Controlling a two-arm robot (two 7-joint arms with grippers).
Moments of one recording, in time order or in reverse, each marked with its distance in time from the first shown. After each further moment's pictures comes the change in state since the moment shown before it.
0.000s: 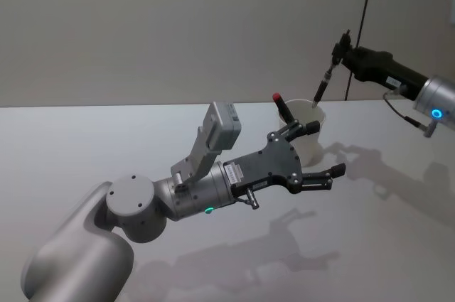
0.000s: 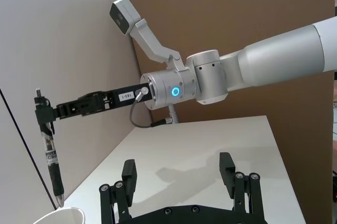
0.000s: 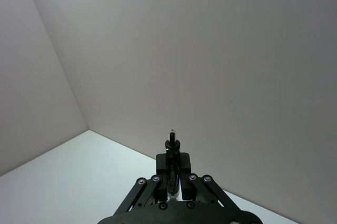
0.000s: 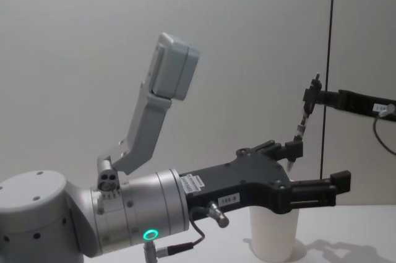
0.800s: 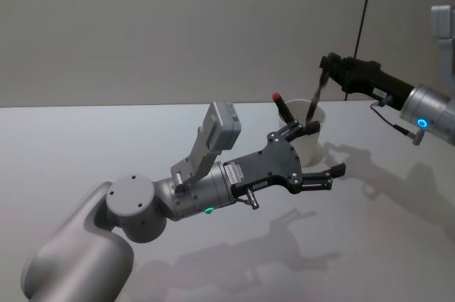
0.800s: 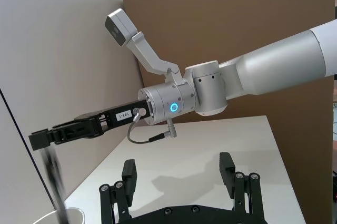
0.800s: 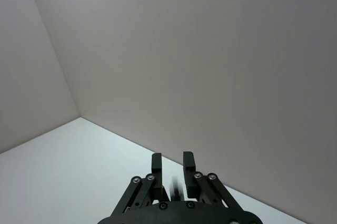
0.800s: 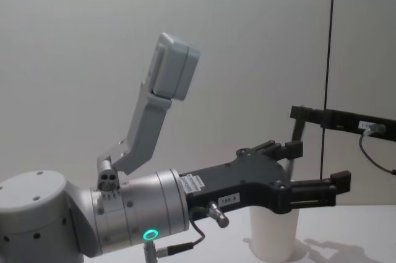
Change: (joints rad) left arm 0.000 0.000 0.000 0.000 0.000 0.000 0.000; right arm 0.024 -0.022 -0.053 0.082 -0.030 -0.094 -0.024
